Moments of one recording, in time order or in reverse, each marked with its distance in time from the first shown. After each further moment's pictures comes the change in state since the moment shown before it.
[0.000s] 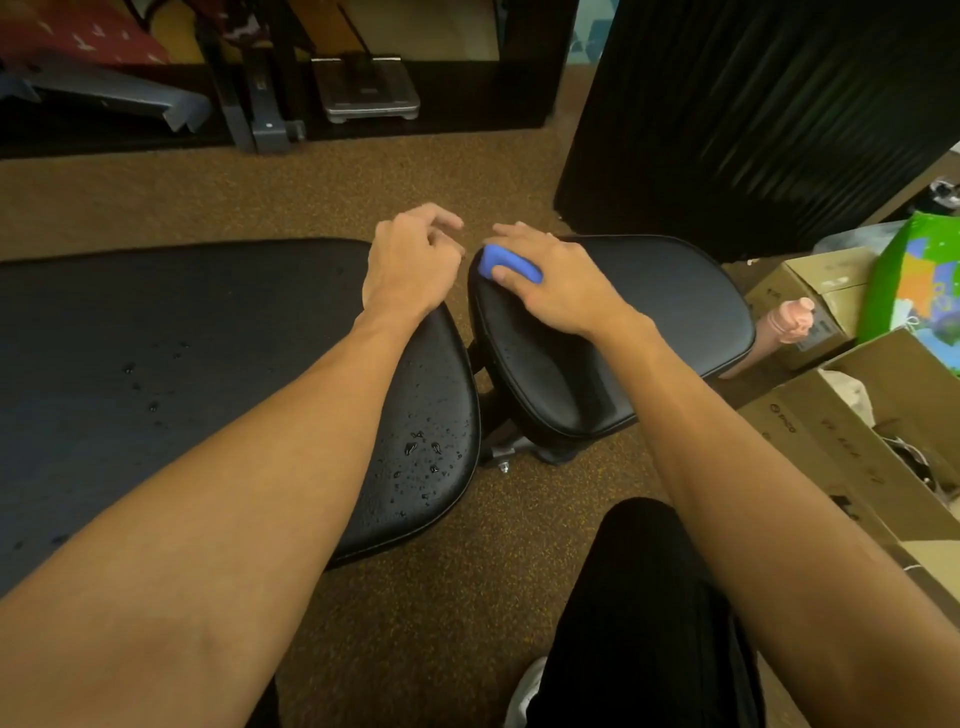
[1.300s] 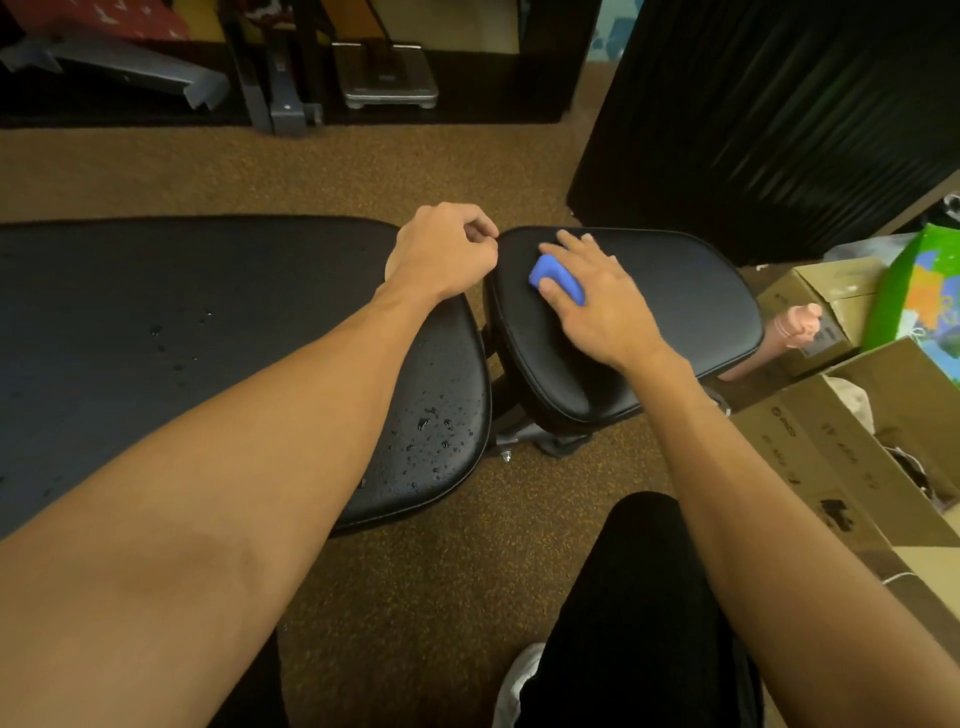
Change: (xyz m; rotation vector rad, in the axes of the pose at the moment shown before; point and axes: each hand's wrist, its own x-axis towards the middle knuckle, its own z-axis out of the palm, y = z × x) left_hand 0.008 -0.006 0.006 0.153 -0.103 0.111; right_hand -0.052 -0.002 0.003 -0.036 0.104 0.128
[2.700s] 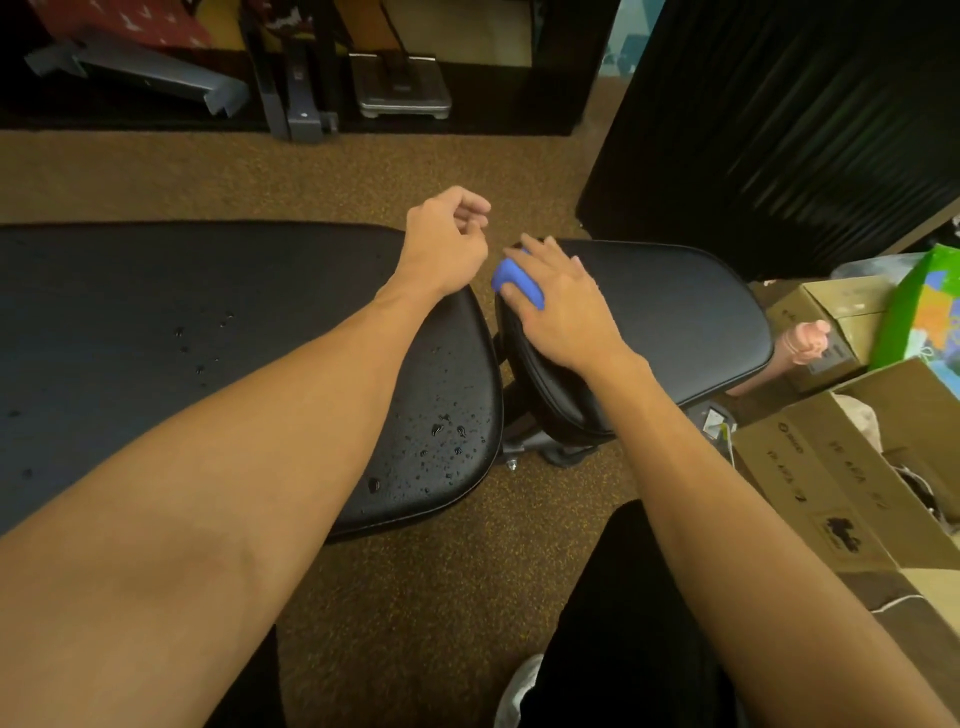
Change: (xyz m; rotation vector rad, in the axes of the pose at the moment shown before) left_hand 0.009 -0.012 -0.007 -0.287 0.129 0.007; right_hand 0.014 -0.047 0.019 -0.038 -0.020 -0.078
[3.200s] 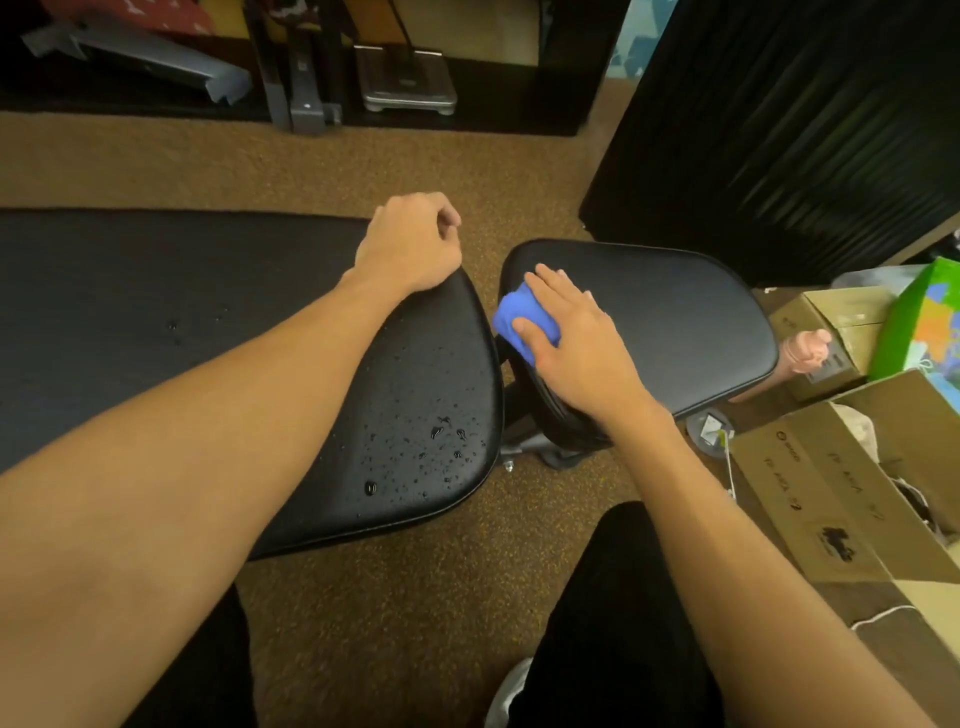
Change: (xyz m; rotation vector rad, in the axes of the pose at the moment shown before) left_hand 0.003 -0.019 -0.036 0.402 -0.065 0.045; right_hand -0.037 0.004 0.007 0.074 -0.001 0.035
